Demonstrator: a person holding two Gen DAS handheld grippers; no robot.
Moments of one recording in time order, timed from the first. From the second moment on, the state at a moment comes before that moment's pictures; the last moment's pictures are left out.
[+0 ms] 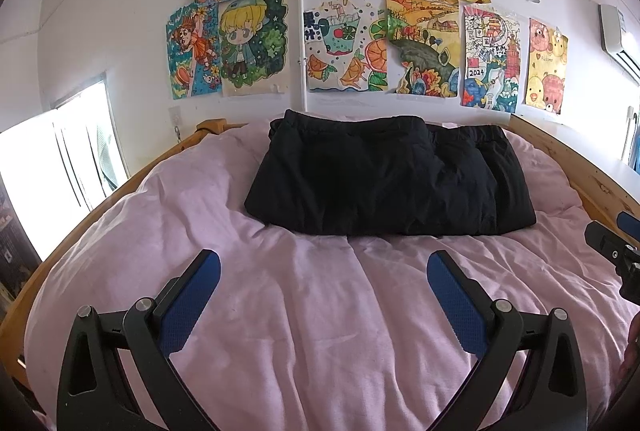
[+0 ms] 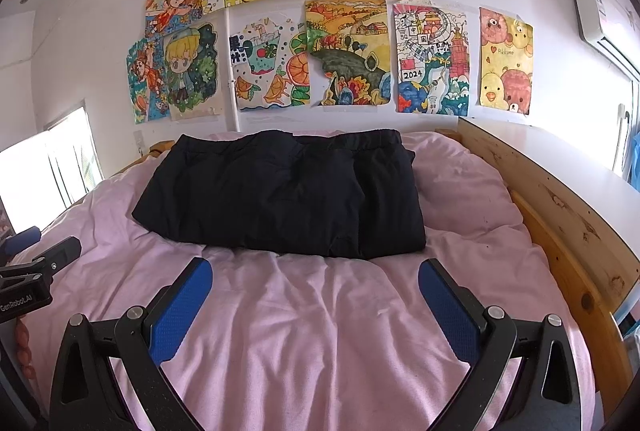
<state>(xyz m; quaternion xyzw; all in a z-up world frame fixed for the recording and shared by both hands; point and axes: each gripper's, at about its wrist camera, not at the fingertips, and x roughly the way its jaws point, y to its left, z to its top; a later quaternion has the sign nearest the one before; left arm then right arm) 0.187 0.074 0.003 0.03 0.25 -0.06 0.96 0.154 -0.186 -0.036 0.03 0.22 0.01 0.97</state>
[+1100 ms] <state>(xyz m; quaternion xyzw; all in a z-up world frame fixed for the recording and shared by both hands) 0.188 0.077 0.003 0.03 0.25 -0.07 0.96 0.155 -0.185 -0.035 0.04 0.22 0.01 0.97</state>
